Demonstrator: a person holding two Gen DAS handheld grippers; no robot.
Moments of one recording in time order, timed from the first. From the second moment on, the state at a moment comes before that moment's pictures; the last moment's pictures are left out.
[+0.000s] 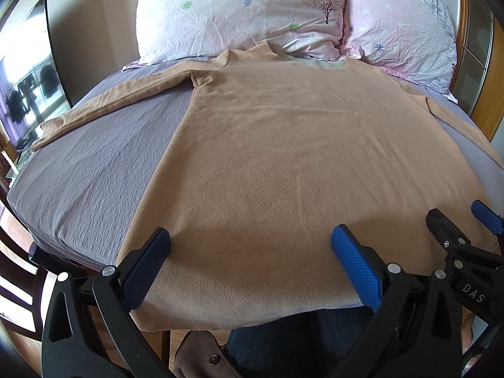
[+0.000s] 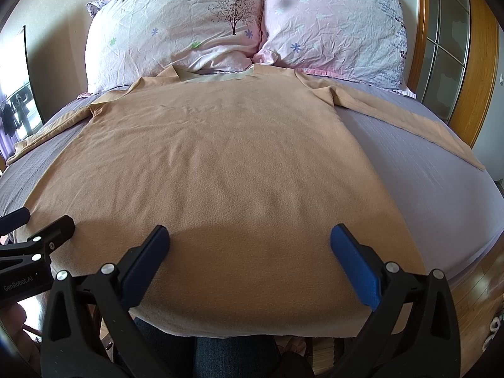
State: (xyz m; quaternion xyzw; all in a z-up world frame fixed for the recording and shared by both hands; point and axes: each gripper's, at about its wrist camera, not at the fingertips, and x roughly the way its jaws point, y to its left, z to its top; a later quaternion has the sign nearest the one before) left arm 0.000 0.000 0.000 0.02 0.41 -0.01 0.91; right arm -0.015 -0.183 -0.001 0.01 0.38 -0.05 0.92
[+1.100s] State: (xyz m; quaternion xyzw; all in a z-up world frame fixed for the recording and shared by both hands) left arm -0.002 0.001 0.003 0.02 0.40 -0.01 0.92; right arm -0.011 -0.178 -0.001 0.01 0.37 -0.04 0.93
